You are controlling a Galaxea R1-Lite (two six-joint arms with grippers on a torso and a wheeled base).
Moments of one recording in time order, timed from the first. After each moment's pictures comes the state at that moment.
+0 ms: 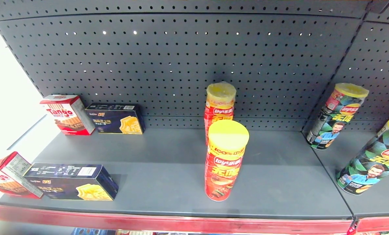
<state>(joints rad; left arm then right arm) 0.00 0.00 0.00 0.01 -0.08 0.07 0.00 0.00 0.00 0.01 -0.06 0.02</state>
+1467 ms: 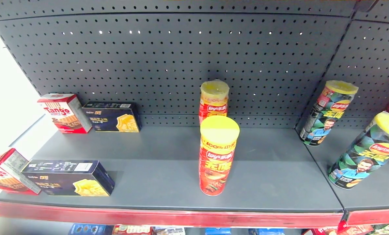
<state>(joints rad) 0.00 0.00 0.00 0.01 -0.07 0.06 0.00 0.00 0.00 0.00 -0.06 0.02</state>
